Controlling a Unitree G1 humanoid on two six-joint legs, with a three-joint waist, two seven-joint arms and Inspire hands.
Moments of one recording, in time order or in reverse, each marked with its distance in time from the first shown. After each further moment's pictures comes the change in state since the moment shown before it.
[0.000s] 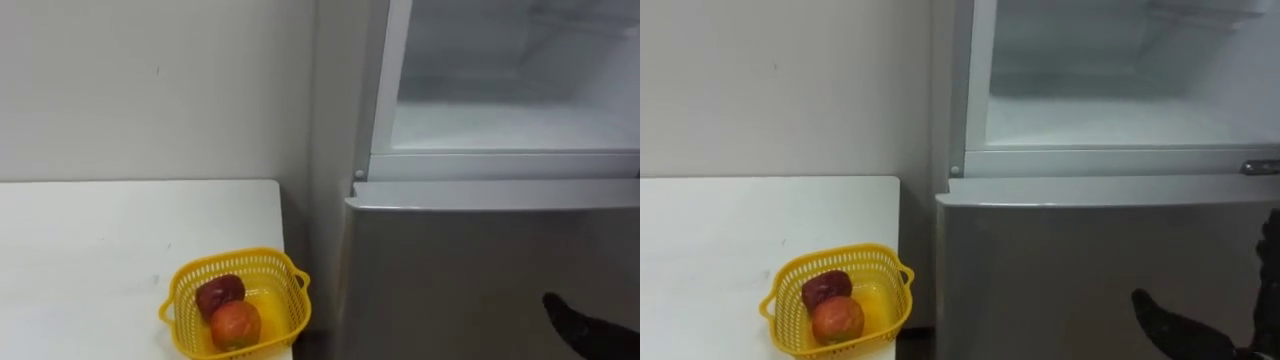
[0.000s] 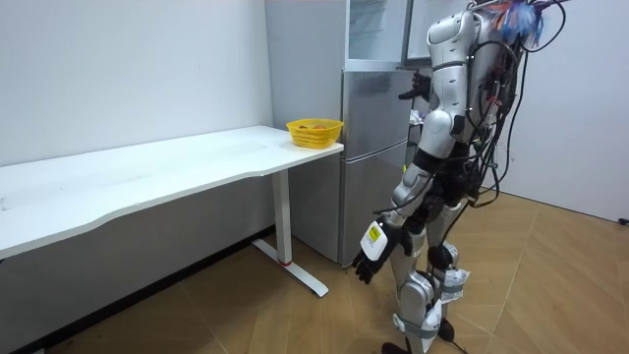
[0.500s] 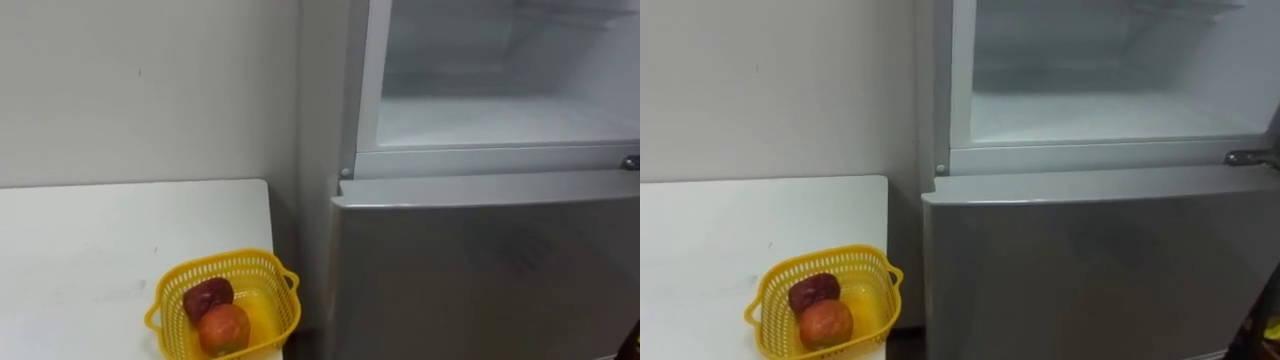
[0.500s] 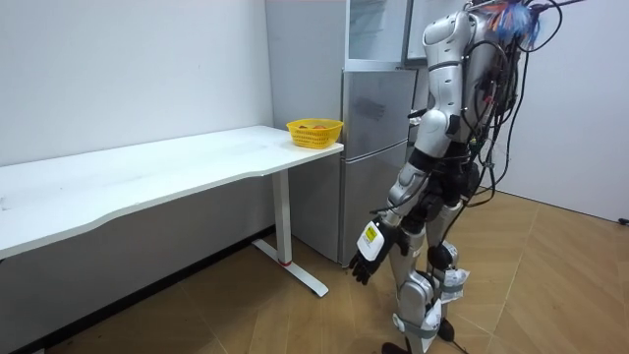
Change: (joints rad) left arm 0.003 0.000 0.051 -0.008 -0.003 0.037 -0.002; right arm 0.008 0.016 -0.048 0.211 0.675 0.047 0.043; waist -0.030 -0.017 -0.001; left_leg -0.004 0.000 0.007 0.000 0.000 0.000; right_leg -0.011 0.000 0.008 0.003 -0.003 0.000
